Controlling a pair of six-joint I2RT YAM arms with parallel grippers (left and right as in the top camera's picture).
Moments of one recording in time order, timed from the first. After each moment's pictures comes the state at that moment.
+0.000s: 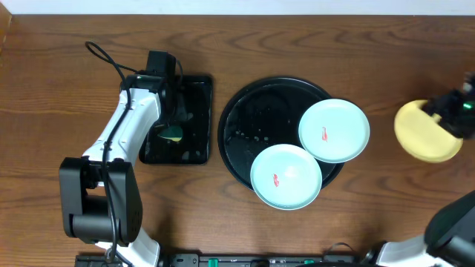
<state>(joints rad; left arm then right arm) -0.10 1.79 1.30 -0.87 -0.09 -0.33 -0.51 1.70 1.47 -1.05 -0.36 0.12</state>
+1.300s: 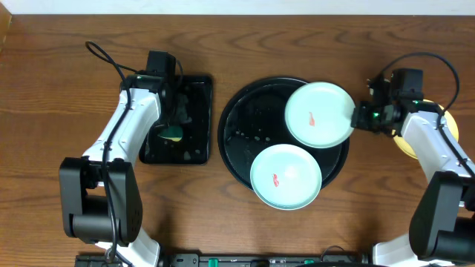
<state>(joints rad) -0.10 1.79 1.30 -0.87 -0.09 -0.33 -0.11 1.70 1.08 -0.55 -0.32 0.11</state>
